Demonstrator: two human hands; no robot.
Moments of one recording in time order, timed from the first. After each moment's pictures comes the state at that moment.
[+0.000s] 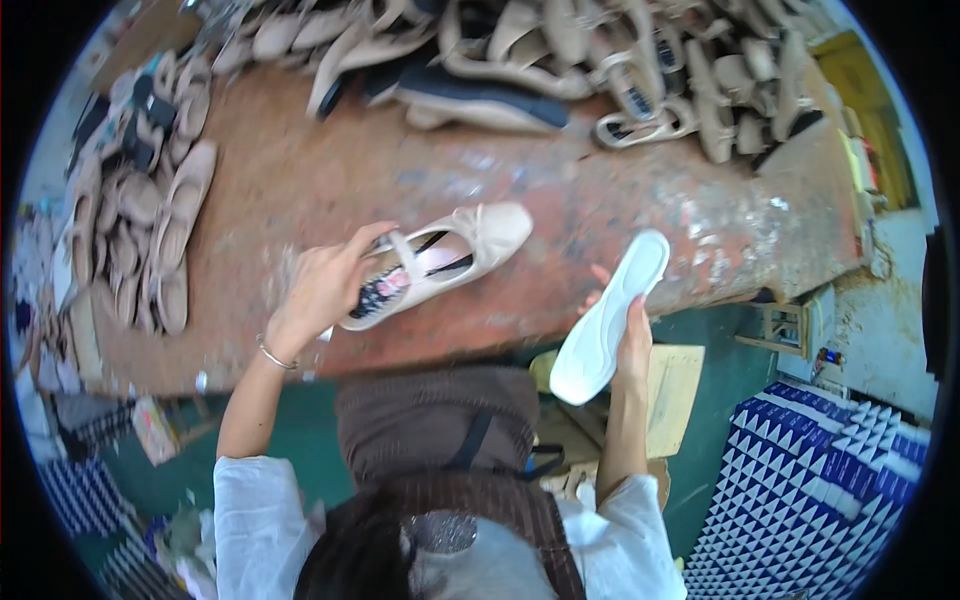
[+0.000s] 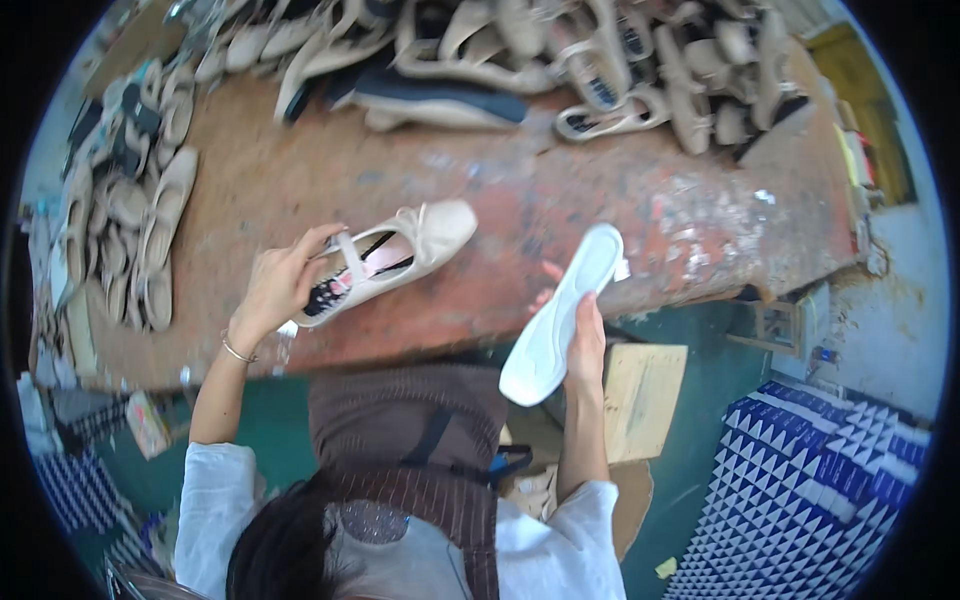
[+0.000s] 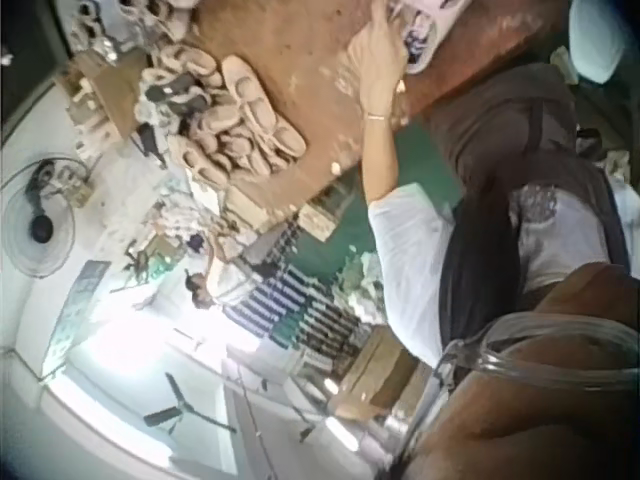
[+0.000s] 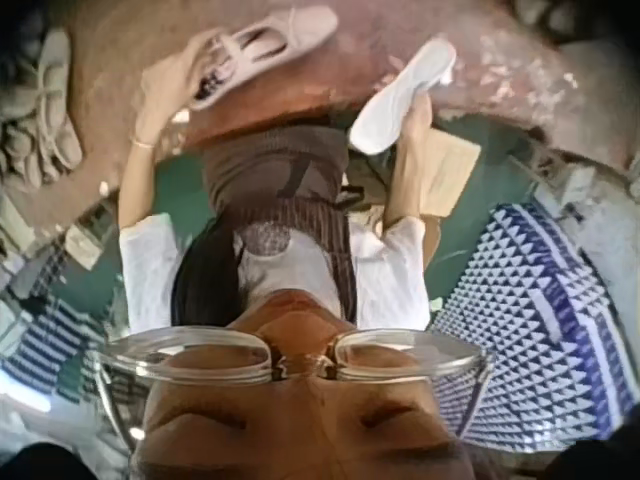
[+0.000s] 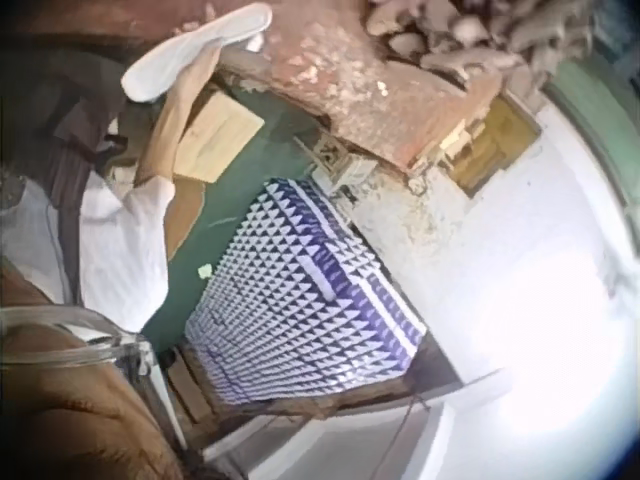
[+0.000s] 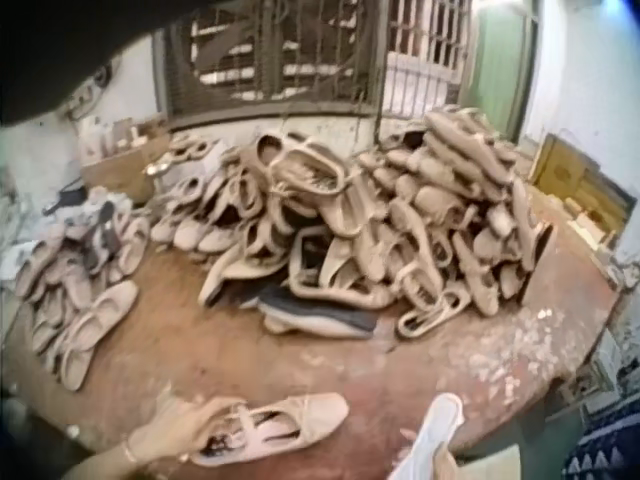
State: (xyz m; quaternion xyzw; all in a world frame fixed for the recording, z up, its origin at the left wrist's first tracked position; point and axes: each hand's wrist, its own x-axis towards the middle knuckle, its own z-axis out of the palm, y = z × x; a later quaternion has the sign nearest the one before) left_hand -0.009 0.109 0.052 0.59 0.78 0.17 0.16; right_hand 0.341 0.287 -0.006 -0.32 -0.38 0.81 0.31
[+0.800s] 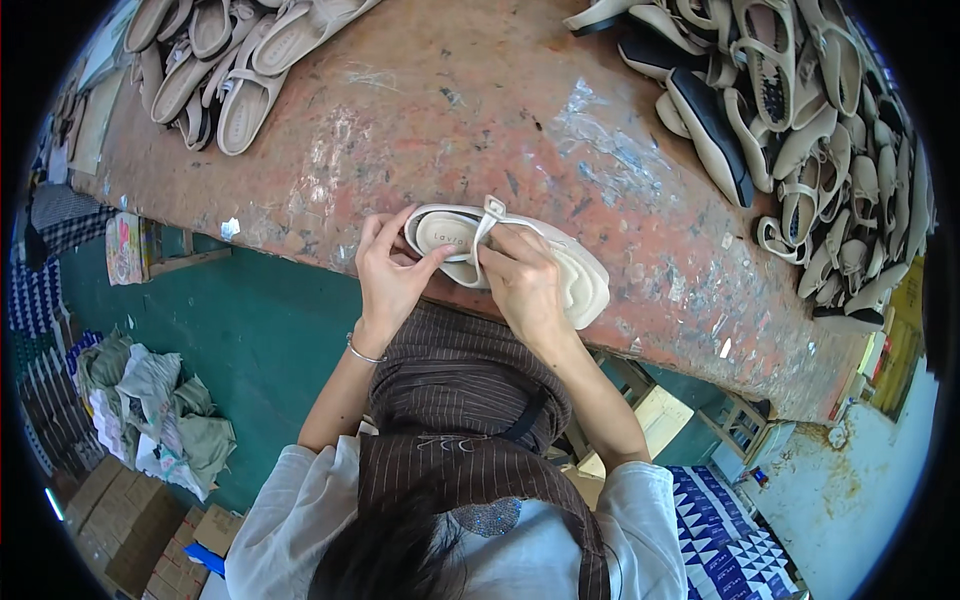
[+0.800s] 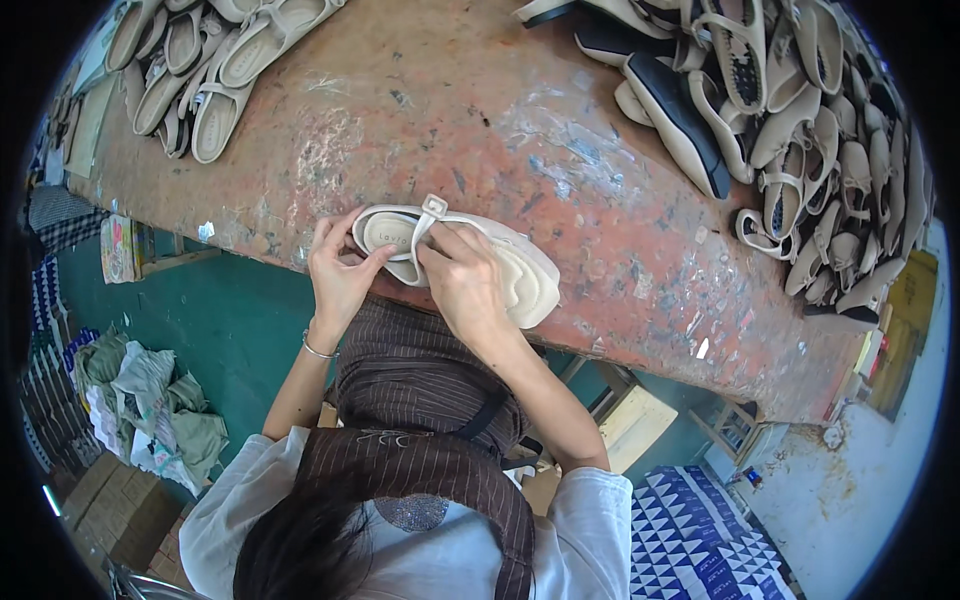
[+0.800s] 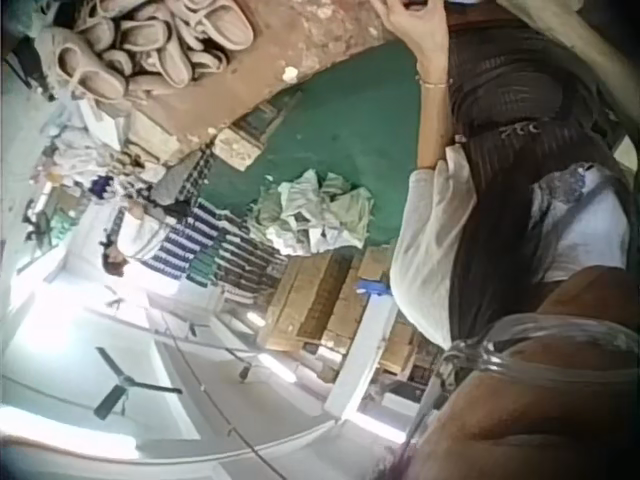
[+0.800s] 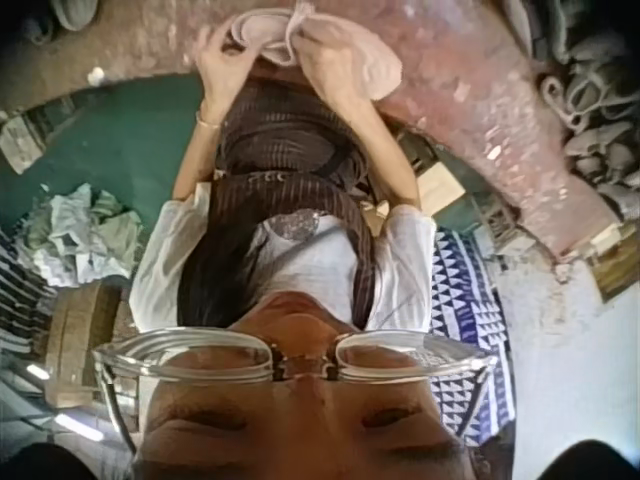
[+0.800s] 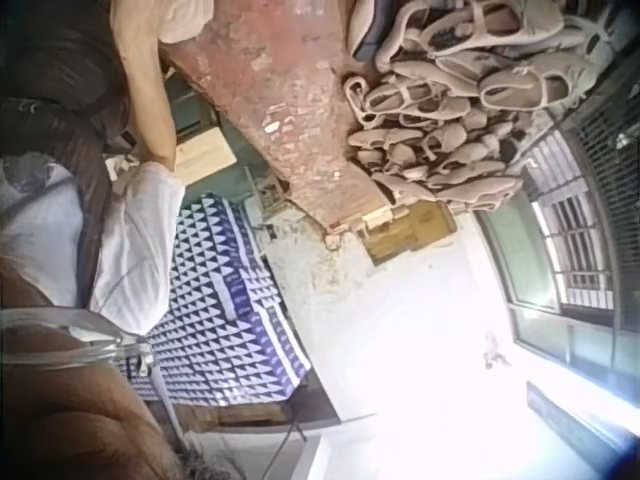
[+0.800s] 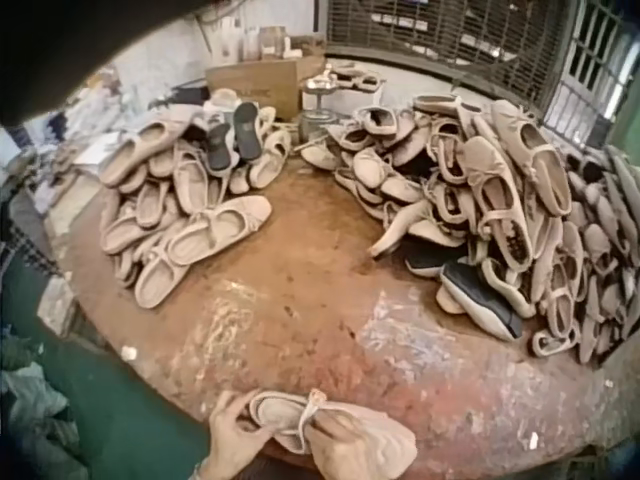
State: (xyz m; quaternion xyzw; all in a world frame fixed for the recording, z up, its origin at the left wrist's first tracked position) left_hand 0.022 -0.038 -0.037 0.12 0.85 0.51 0.04; right_hand 0.093 0.131 -0.012 0.00 -0.92 0.36 0.16
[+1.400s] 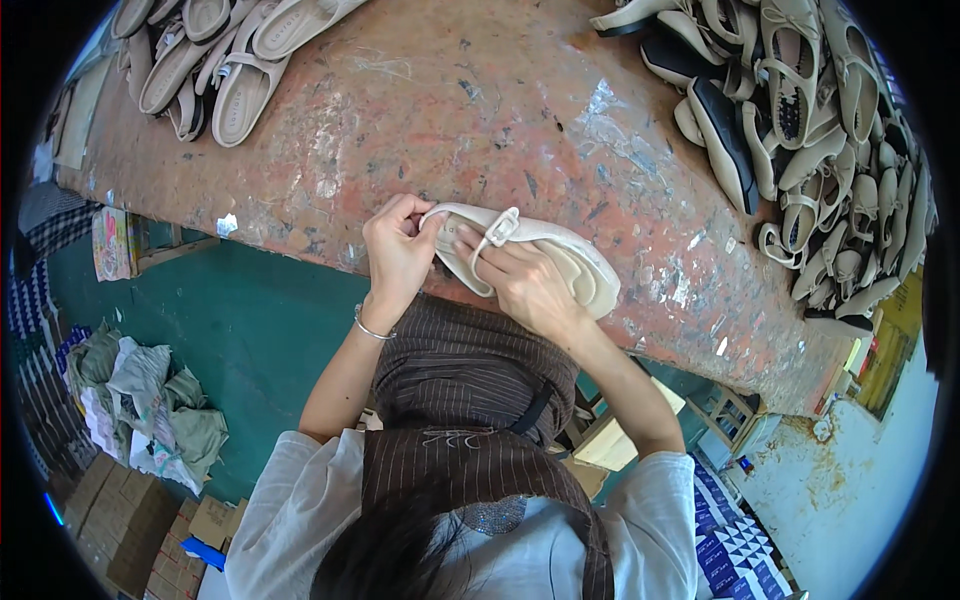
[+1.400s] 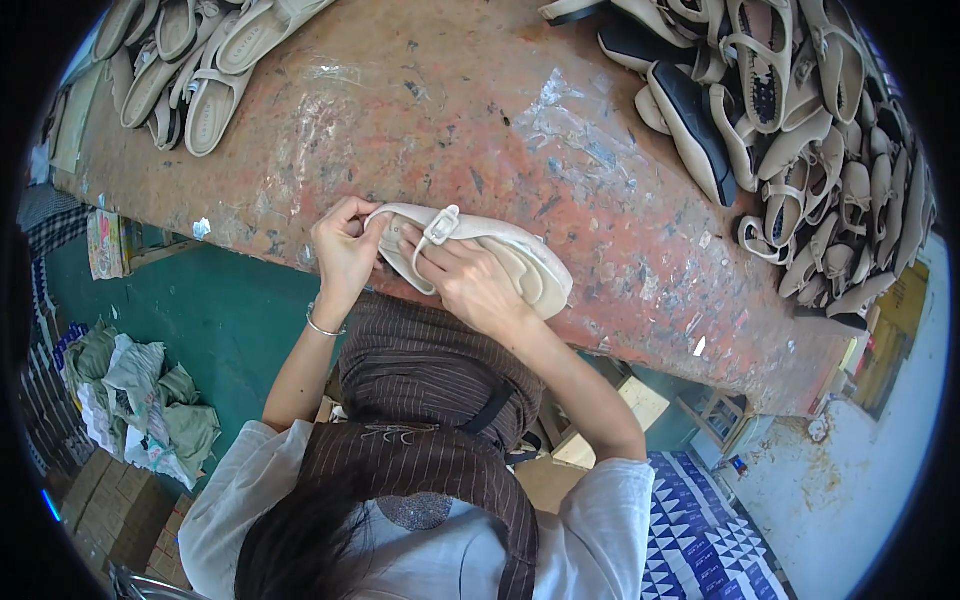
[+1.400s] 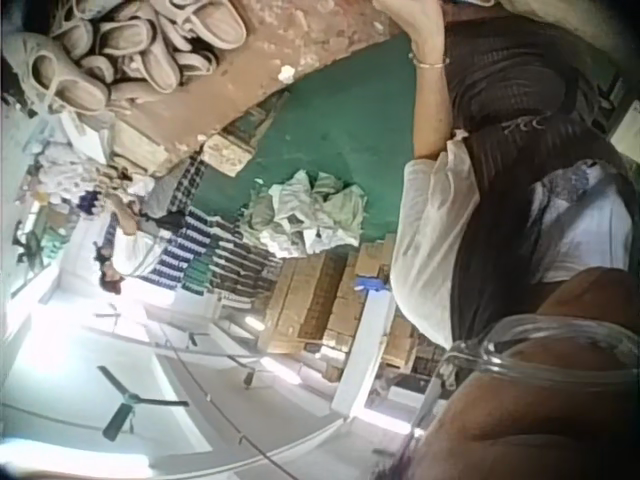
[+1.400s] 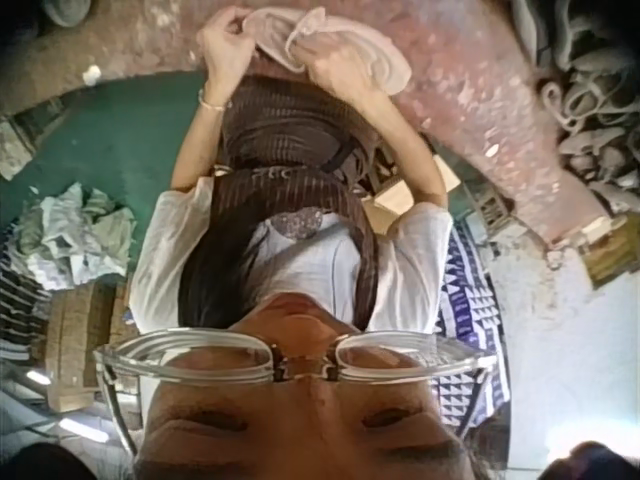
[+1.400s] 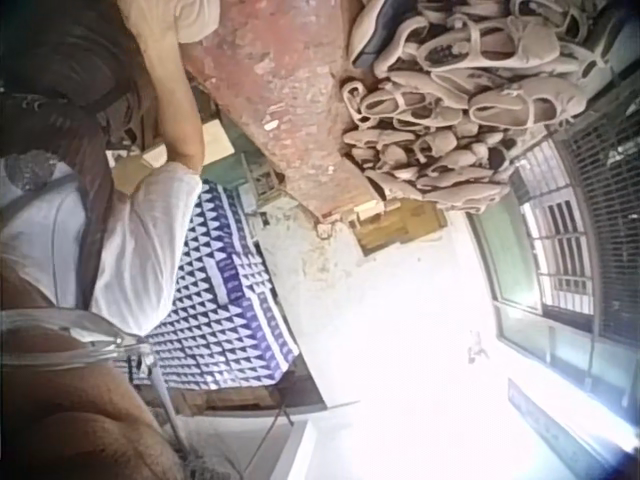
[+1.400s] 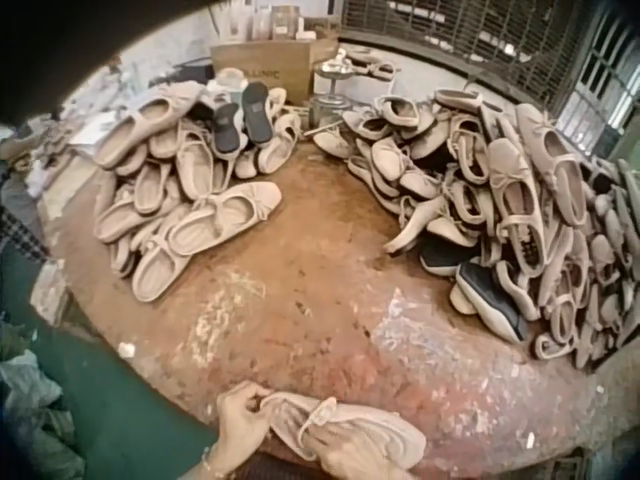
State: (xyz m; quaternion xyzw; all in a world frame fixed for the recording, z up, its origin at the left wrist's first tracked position) left_hand -0.007 -0.033 -0.045 0.02 0.80 0.58 0.13; right_hand 0.085 0.139 -0.023 0.17 -0.94 0.29 -0.01
